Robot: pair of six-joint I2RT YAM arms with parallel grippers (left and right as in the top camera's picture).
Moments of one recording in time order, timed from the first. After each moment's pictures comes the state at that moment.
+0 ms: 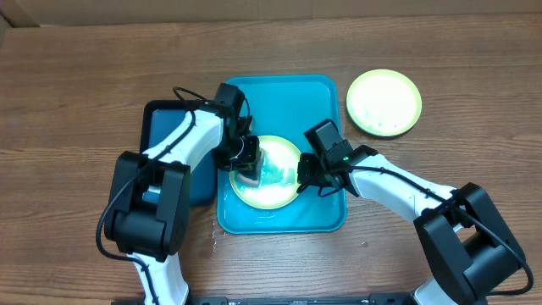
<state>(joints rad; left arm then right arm) -0.28 2.00 1.29 -0.83 0.37 -0.23 0.57 1.77 0.96 -0.36 -0.15 0.70</state>
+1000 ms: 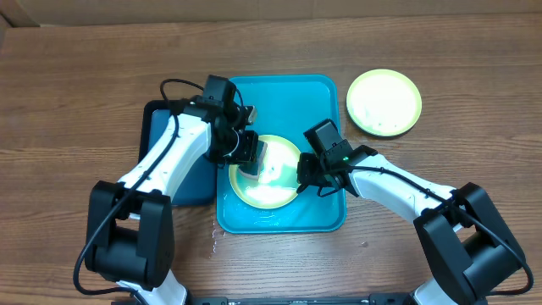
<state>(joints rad) -0.27 1.82 1.26 -0.85 0.37 -0.13 0.58 1.77 0.96 -0.35 -0.15 0.70</state>
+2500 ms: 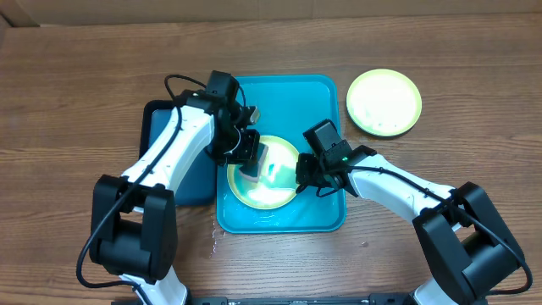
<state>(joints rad) -0.28 1.86 1.35 -0.99 0.34 -0.14 0.58 1.77 0.96 -0.35 -0.17 0.70</state>
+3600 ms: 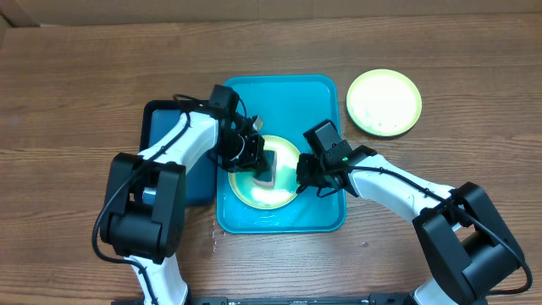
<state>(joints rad) -0.25 1.96 1.28 -0.82 0.61 -0.23 0.58 1.77 0.96 -0.35 -0.16 0.70</state>
